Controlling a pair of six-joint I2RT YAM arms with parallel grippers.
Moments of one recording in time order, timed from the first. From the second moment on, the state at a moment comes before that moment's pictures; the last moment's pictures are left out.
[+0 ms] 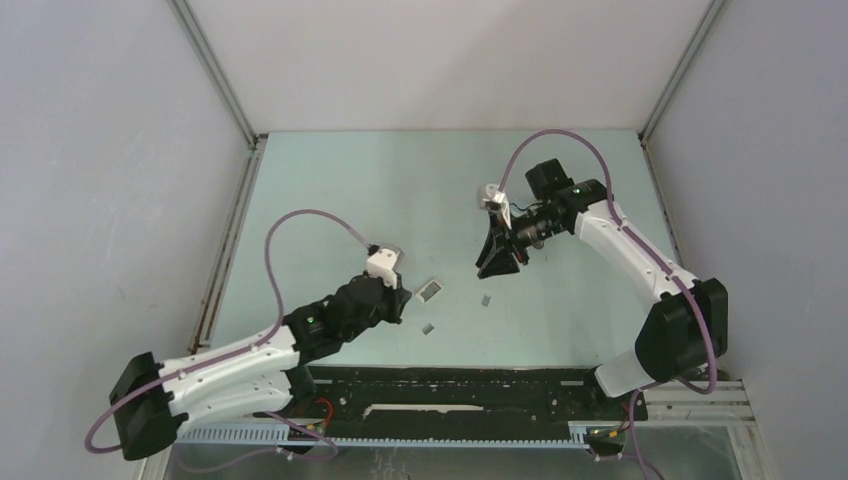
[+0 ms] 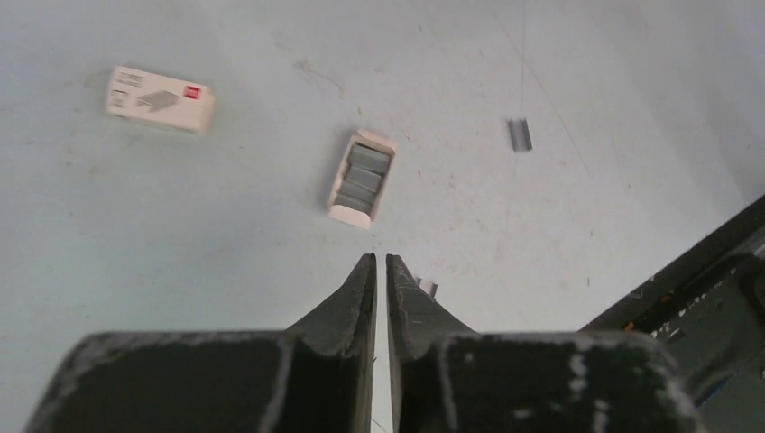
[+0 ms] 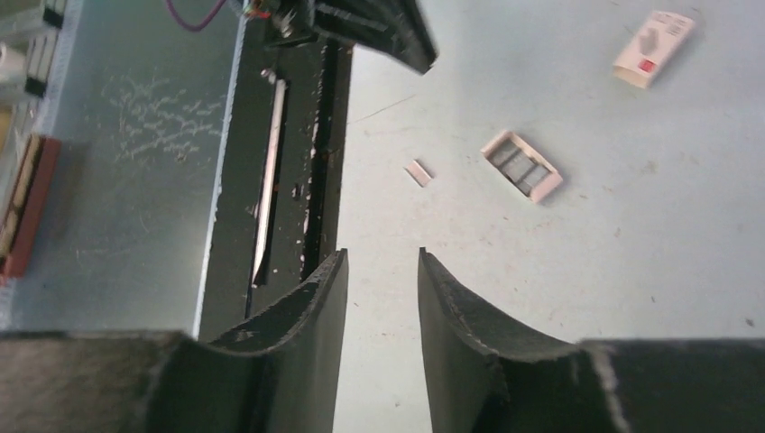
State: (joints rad) left arm -0.98 0.91 0.49 -0.11 -0.30 -0.42; right arm 0.37 1.50 1.31 -1.01 -1.11 -0.79
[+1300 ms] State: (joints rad) left arm -0.79 0.24 0.14 -0.11 -0.77 -0.50; right arm 1.00 1.72 1.16 -0.68 -0.58 -0.99
